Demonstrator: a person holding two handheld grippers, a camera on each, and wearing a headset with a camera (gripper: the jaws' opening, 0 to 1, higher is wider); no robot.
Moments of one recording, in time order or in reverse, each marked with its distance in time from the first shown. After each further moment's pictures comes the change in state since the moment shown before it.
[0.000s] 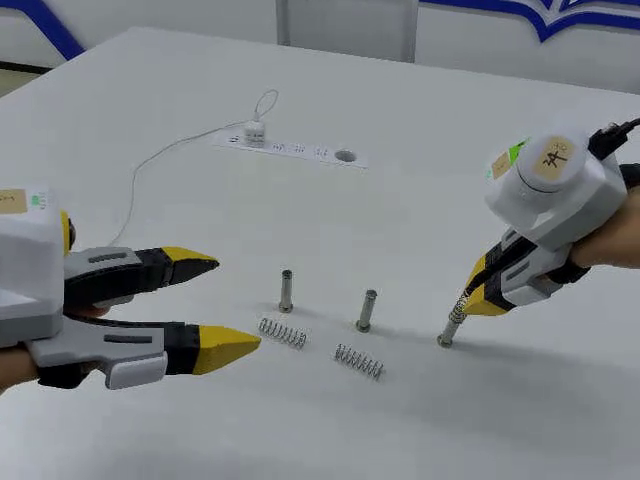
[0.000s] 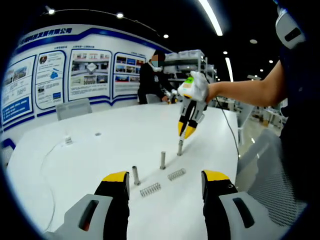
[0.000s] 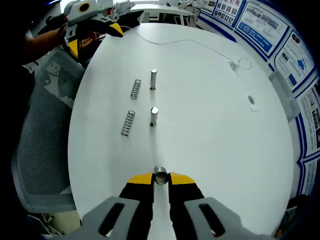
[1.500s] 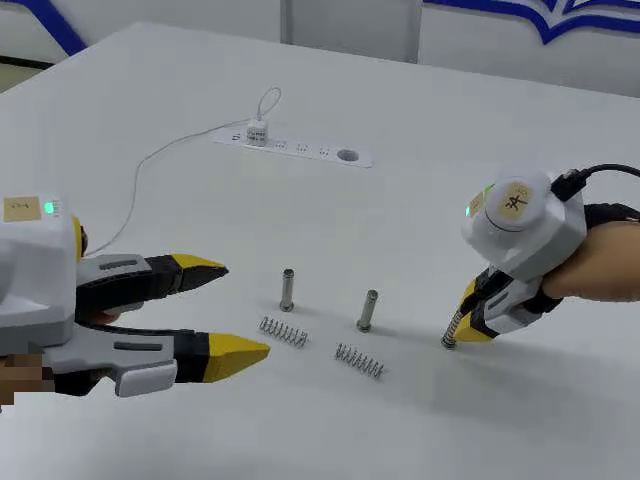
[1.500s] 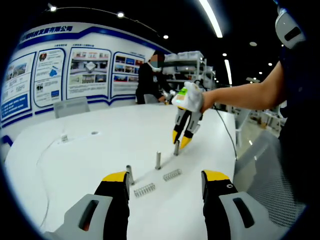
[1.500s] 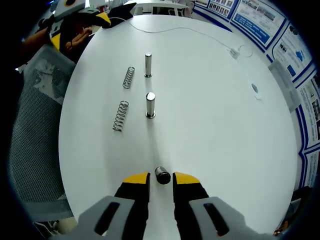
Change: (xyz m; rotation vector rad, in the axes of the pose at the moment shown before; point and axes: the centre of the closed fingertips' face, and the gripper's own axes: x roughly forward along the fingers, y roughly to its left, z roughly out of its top) left arm 0.006 -0.009 -0.002 -0.017 -0.008 -0.025; right arm 0.027 -0.002 -0.014 0.053 0.038 -0.009
